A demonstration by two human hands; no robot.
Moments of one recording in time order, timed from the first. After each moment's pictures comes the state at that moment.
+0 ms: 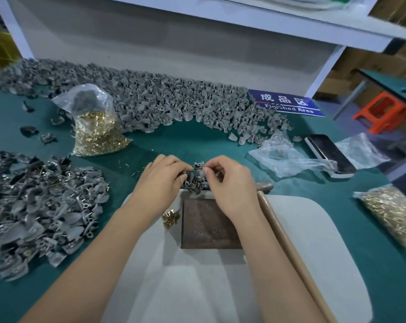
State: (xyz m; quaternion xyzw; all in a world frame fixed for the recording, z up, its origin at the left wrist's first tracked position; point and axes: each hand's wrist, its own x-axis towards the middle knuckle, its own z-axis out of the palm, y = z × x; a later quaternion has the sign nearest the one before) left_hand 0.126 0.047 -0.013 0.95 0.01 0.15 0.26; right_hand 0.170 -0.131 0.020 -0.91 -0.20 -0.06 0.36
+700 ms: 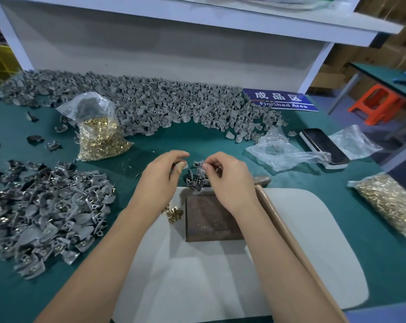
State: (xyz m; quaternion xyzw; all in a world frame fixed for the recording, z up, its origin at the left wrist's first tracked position) left_hand 0.119 0.046 -0.010 0.89 0.04 0.22 0.40; right_hand 0.167 -0.129 0.024 -0.91 -0.20 -0.07 0.35
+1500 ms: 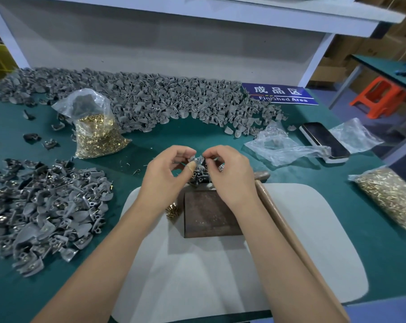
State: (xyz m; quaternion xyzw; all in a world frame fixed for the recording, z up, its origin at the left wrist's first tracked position) left_hand 0.112 0.021 0.003 0.79 0.03 0.24 0.57; right_hand 0.164 -0.131 0.027 -0.89 -0.21 -0.11 0.39
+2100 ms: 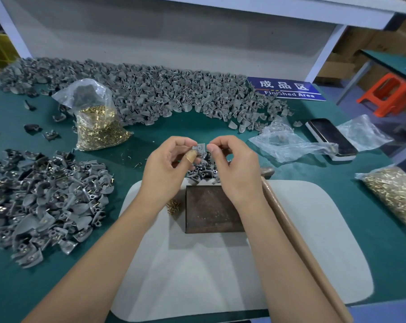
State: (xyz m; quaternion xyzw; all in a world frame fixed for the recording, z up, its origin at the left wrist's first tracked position) left_hand 0.114 0.021 0.002 0.73 0.03 0.23 0.64; right_hand 0.161 -0.132 0.027 -0.85 -0.21 -0.14 0.47
